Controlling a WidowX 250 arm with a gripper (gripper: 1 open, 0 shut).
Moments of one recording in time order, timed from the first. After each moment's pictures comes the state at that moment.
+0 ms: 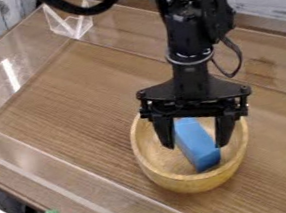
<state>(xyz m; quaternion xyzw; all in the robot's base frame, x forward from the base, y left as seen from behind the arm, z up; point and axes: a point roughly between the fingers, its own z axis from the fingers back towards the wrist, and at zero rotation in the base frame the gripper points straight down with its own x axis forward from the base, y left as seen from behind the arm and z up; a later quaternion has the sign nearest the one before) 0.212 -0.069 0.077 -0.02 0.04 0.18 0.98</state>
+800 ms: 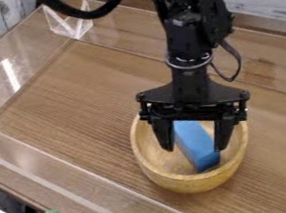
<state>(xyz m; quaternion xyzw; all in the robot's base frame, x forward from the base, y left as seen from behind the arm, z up) 0.212 -0.067 0.073 -0.02 0.04 0.17 0.98</state>
